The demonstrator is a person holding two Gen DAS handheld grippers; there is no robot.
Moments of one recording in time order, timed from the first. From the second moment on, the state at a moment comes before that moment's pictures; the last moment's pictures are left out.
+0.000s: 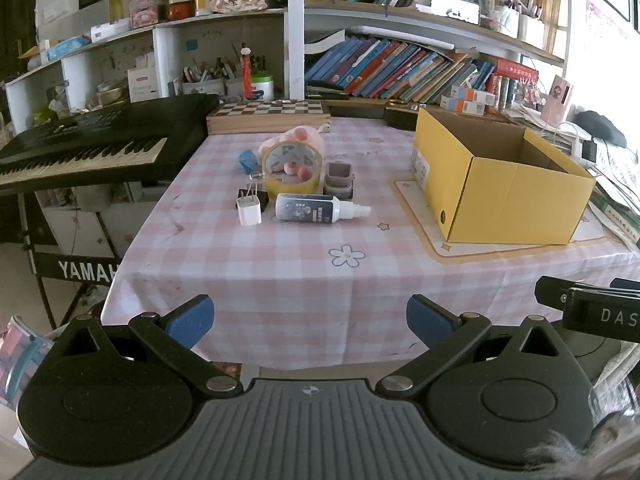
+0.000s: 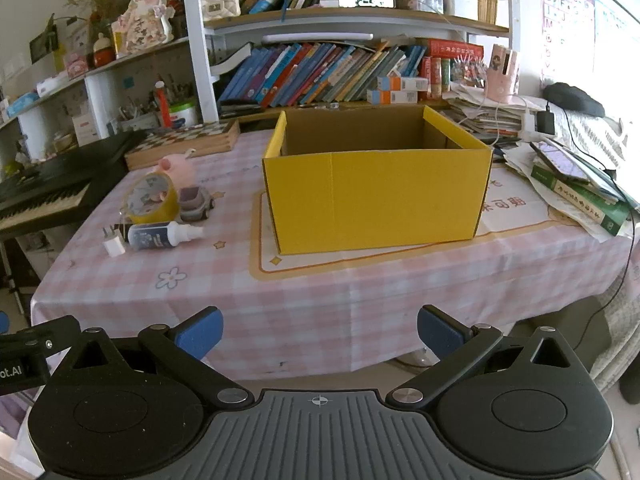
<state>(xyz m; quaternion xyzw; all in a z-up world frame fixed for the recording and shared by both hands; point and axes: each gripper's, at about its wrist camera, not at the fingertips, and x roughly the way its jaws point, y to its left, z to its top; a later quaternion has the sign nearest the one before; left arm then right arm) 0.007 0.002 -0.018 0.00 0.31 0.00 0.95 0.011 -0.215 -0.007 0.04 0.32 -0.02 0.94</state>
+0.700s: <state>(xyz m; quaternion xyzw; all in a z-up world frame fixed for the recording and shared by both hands) 0.007 0.002 -0.018 0.00 0.31 0.00 0.95 0.008 -0.207 -0.002 0.04 0.32 -0.01 0.95</state>
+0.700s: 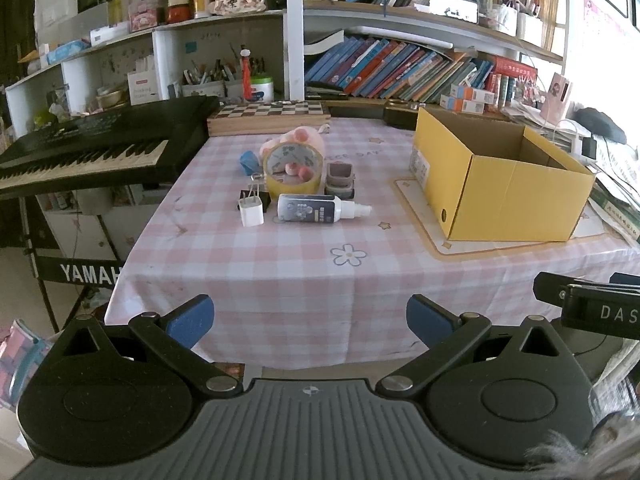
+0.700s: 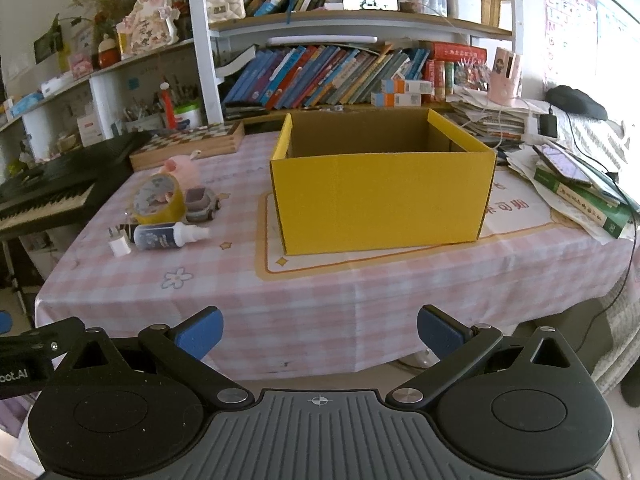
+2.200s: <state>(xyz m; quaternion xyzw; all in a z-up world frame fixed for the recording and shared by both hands) 0.001 0.030 -0.003 -0.01 0.32 0.03 0.95 0.015 -0.180 0.004 0.02 0.32 0.04 0.95</state>
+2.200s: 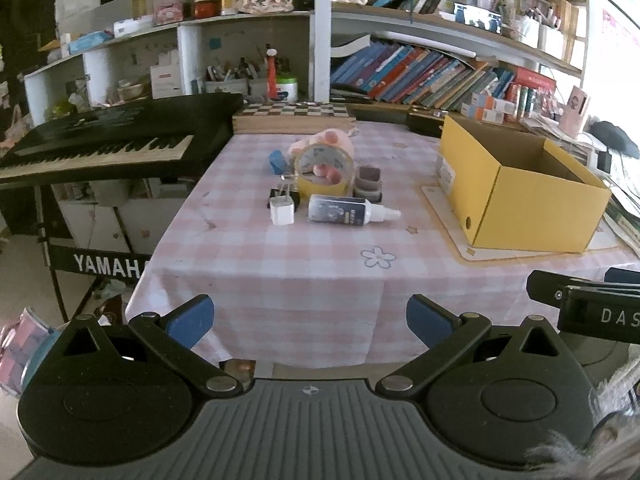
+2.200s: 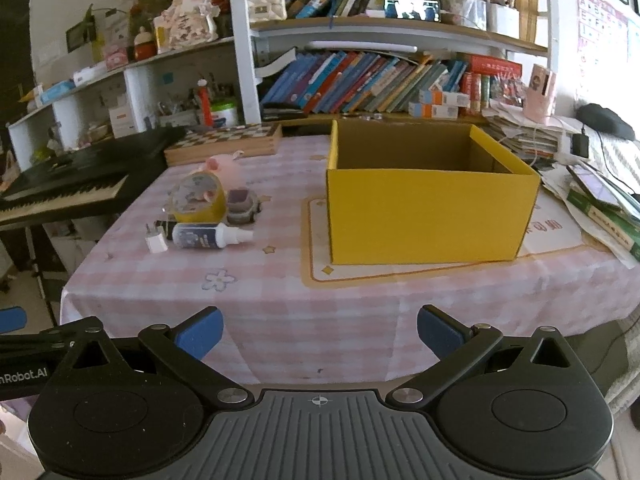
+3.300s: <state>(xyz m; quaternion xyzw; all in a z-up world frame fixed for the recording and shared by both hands) 0.049 0.071 -0.011 -0.03 0.30 0.12 0.95 0.088 -0.120 -0.007 -0.02 0.34 0.19 0.92</state>
